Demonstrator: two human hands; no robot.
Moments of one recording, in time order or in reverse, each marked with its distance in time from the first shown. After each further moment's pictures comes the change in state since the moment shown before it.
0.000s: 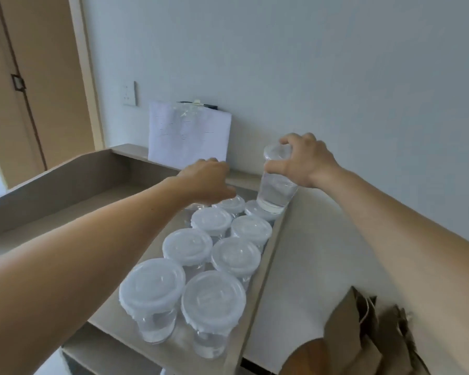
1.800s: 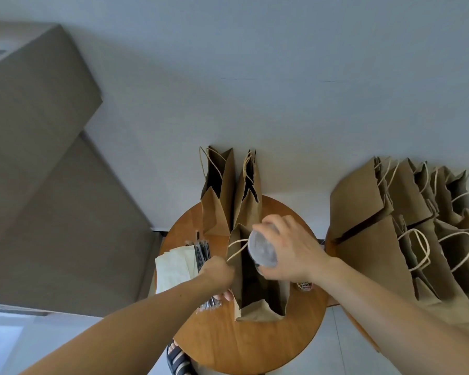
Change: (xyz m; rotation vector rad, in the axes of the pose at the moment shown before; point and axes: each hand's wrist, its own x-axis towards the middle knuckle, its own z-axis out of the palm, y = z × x) left_hand -0.177 0.415 0.398 -0.610 -1.057 -0.543; right_hand -0.378 0.435 0.087 -0.067 -0.553 -0.022
